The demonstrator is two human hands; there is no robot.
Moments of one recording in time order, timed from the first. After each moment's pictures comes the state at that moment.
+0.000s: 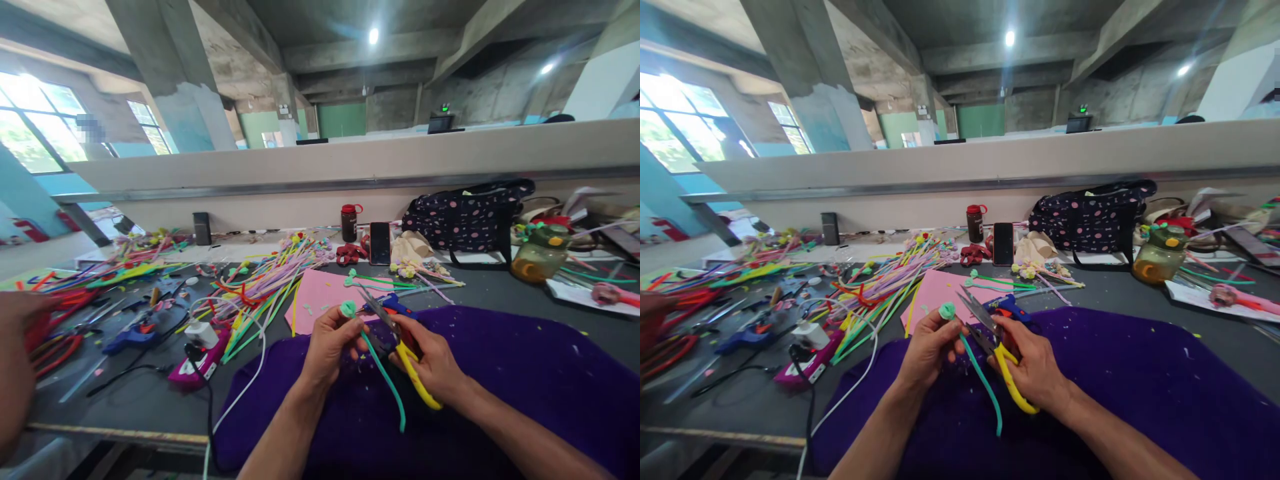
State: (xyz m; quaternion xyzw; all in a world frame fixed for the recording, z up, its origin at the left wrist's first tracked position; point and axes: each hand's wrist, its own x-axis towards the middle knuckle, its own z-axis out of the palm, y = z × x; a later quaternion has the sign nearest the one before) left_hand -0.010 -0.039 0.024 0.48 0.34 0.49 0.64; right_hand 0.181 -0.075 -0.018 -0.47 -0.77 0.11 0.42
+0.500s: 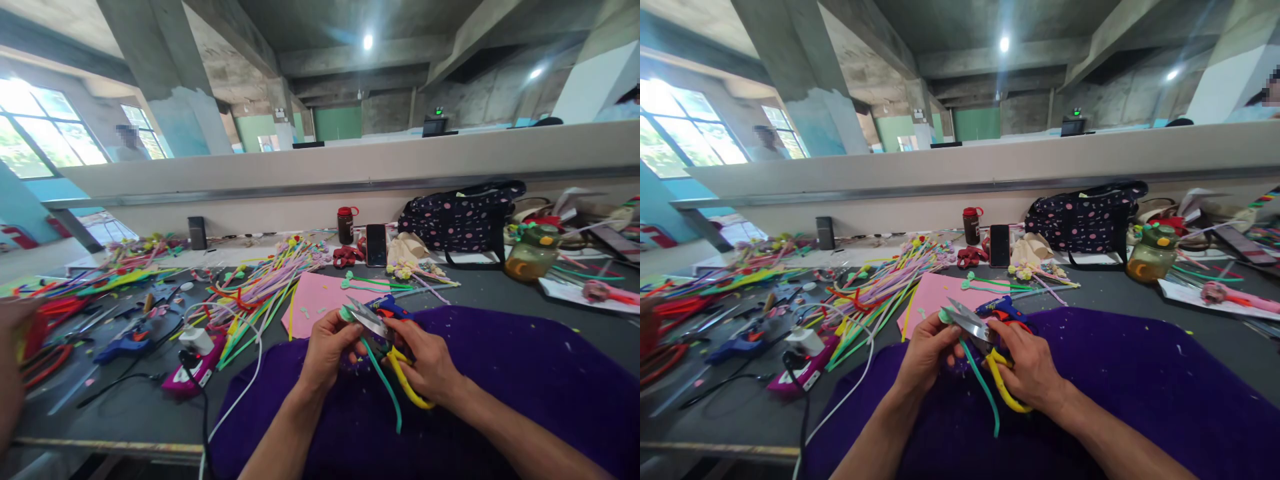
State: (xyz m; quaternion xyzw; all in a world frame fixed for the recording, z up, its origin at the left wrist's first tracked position) left_hand -0.009 -0.039 0.021 0.50 0.34 0.48 0.63; right_hand 0.182 -0.074 -0.022 -0.46 -0.80 0.00 0.38
